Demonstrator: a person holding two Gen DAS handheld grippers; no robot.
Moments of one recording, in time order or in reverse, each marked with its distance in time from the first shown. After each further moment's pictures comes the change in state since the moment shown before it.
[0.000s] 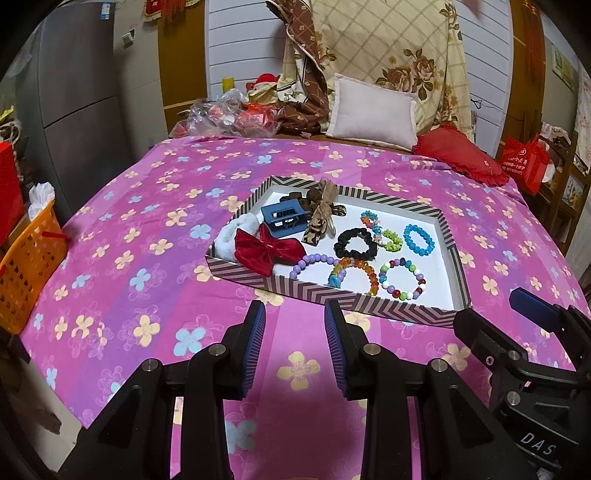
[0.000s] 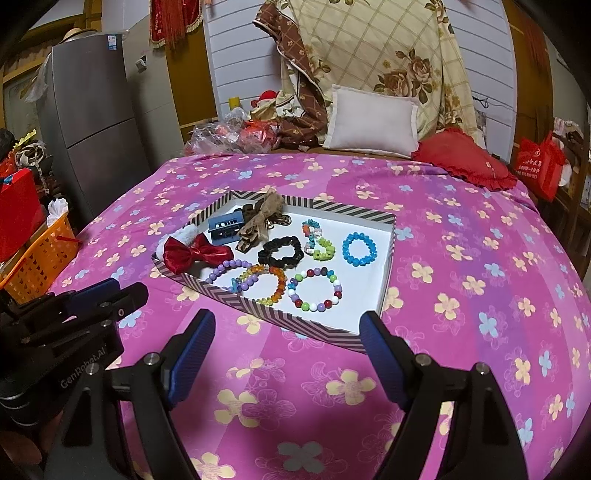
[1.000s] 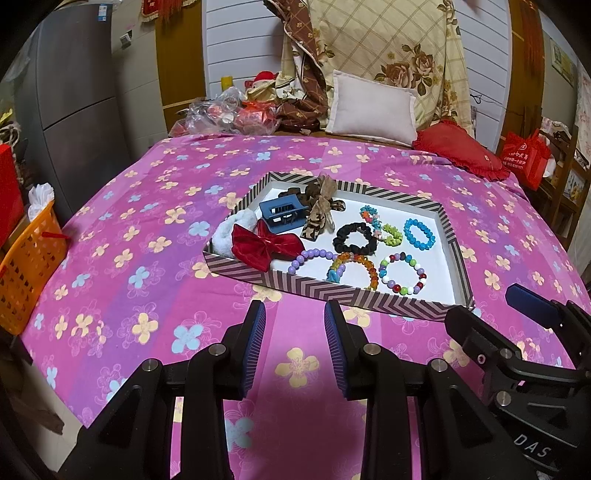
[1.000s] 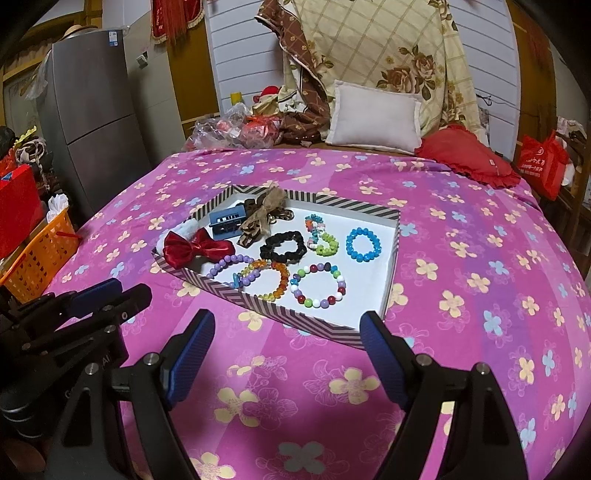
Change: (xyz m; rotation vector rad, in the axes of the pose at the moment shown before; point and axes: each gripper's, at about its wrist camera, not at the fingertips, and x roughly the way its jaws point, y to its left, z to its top) left arm 0.004 -0.002 -0.004 0.007 0.004 0.003; right arm 0.008 0.001 -0.005 -0.005 0.017 0.004
